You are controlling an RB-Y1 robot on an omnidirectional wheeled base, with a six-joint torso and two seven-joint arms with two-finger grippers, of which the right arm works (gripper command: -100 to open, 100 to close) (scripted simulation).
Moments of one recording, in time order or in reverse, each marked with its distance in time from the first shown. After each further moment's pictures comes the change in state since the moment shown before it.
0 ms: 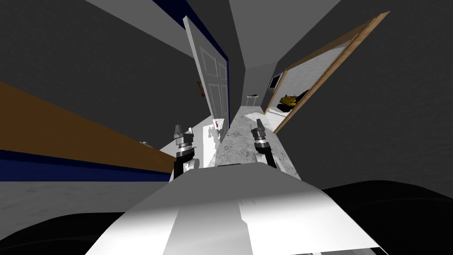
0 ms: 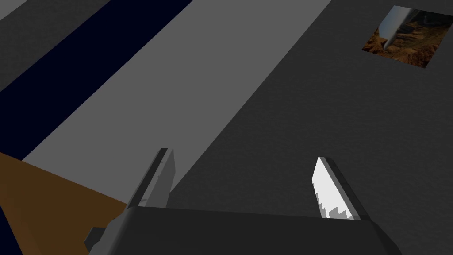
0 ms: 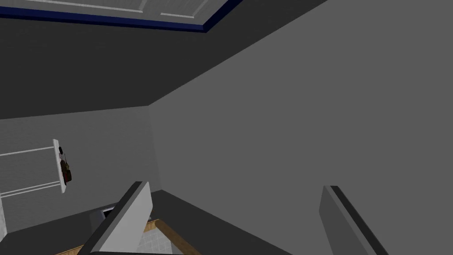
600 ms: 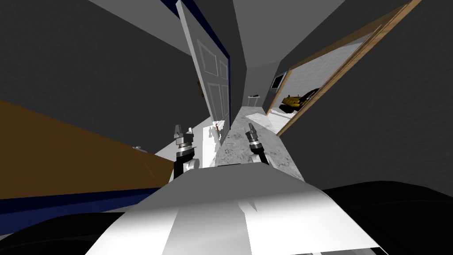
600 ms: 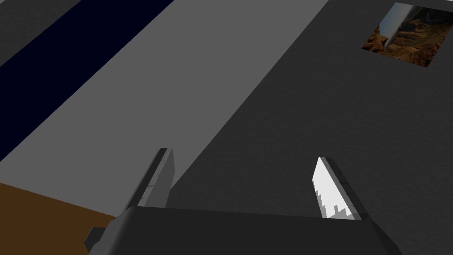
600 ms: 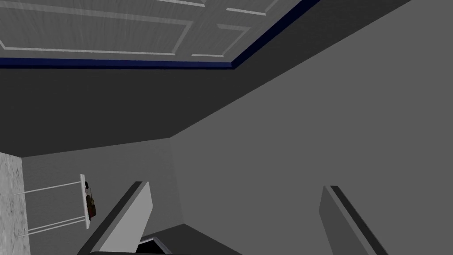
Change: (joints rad) arm -0.038 -0.026 0.075 0.141 0.056 -0.051 -0.044
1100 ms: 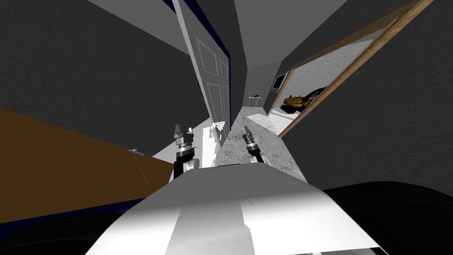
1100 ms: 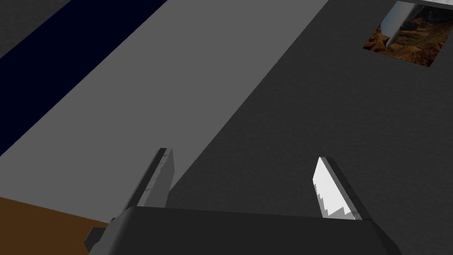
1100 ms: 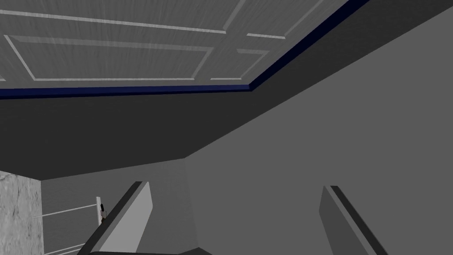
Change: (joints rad) arm -0.011 -0.012 0.055 0.088 0.039 -0.039 -0.024
